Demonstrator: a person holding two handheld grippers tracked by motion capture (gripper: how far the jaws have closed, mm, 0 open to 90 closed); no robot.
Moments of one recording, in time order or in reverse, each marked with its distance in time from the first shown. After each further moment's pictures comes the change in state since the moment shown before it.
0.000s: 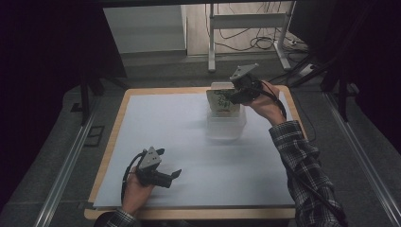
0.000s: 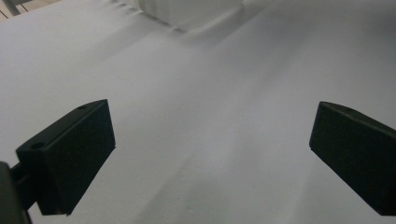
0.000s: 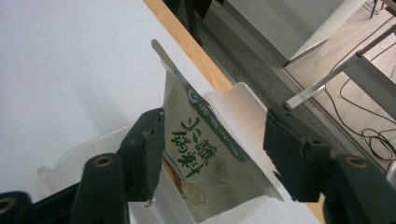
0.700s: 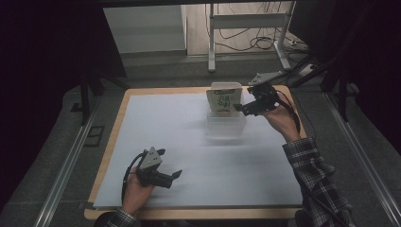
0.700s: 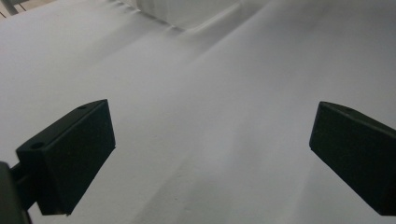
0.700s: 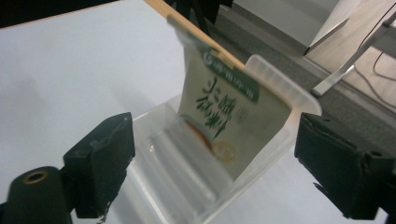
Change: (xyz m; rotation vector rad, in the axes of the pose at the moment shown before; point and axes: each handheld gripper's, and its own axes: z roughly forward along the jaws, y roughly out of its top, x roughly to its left) left arm -0.002 0.000 0.001 0.006 -0.002 0.003; right arm 0.004 -0.043 -0.038 -0.047 0.084 0.192
